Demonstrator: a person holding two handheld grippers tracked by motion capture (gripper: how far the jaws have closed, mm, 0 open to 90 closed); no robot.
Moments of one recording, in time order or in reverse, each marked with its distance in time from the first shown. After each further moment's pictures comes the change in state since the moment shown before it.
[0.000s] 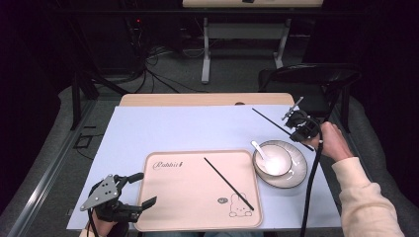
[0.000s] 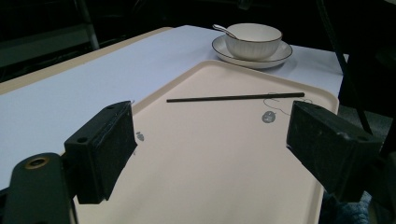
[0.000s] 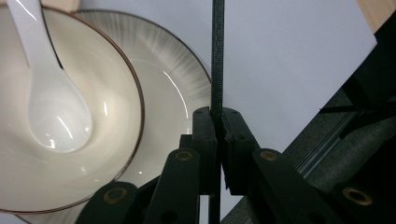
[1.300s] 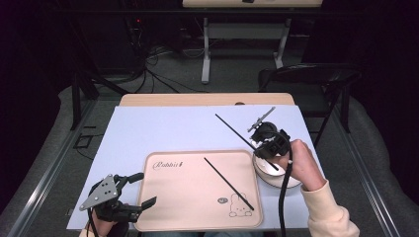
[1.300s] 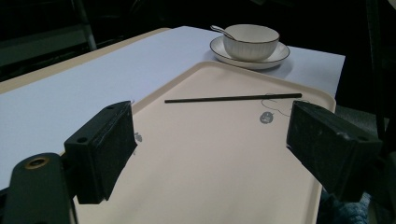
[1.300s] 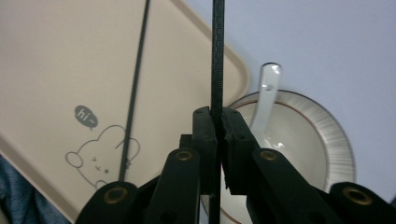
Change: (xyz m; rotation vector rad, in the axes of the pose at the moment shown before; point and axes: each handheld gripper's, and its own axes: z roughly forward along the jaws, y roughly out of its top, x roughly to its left) left arm 0.001 0.000 -0.001 -0.002 -0.011 -0.004; right arm 0.122 0.036 -0.054 -0.117 0.157 0.012
